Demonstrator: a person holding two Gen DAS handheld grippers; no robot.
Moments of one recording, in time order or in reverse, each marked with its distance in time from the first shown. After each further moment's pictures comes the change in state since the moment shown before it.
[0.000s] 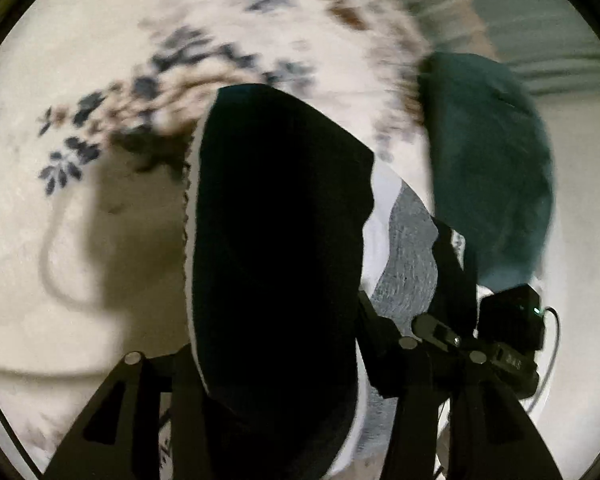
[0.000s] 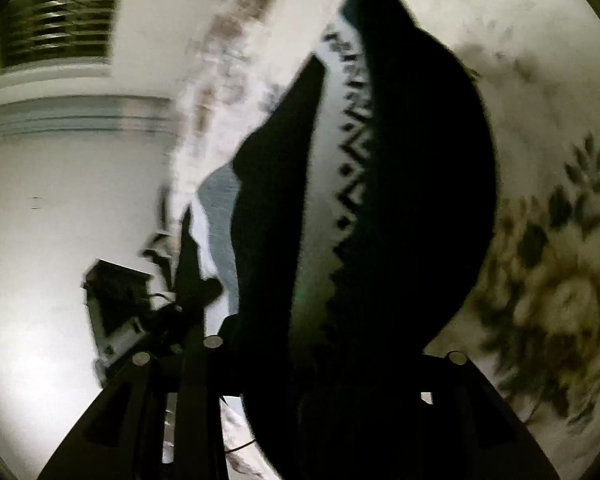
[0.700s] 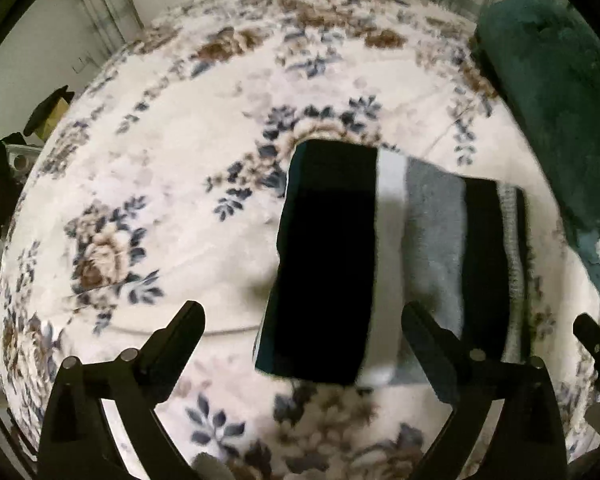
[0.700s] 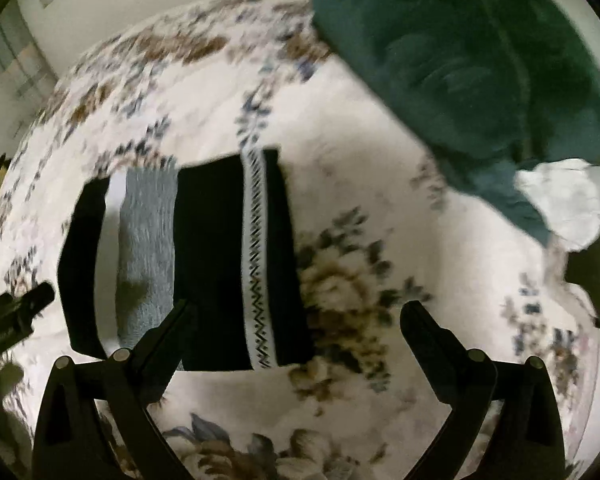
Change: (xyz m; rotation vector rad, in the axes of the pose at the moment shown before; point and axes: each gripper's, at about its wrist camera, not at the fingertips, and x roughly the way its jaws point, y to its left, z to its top) left arm -0.072 -0.067 -0.091 0.246 -0.246 0.662; right arm -0.124 0.076 -0.129 -0.254 -0.374 -0.820
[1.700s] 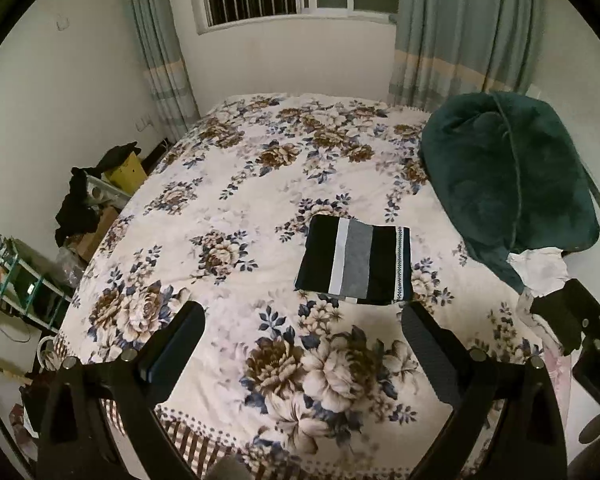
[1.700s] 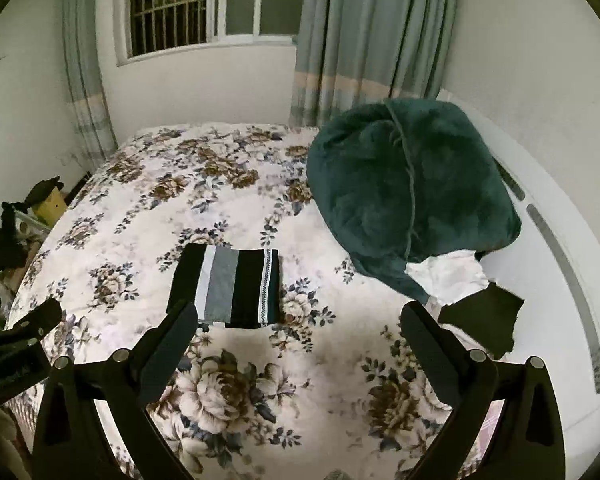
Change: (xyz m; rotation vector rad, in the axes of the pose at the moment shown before) left arm -0.402 -0.014 -0.146 -0.027 -0.288 0.054; right arm -0.484 -0.044 -0.134 -0.134 -0.381 -0.012
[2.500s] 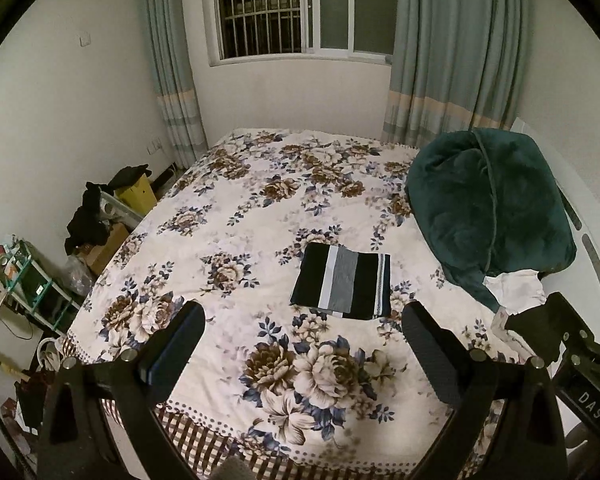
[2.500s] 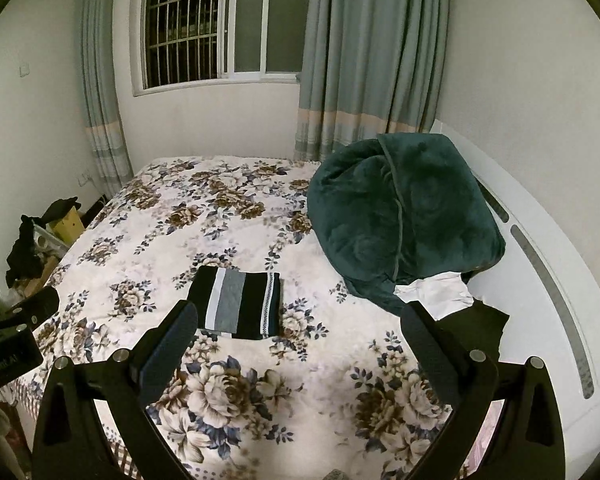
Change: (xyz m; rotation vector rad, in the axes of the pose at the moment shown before) left arm -0.107 -0.005 -0.019 -0.030 -0.123 -0.010; right arm -0.130 -0.047 -0.009 0.003 -0.109 0.040
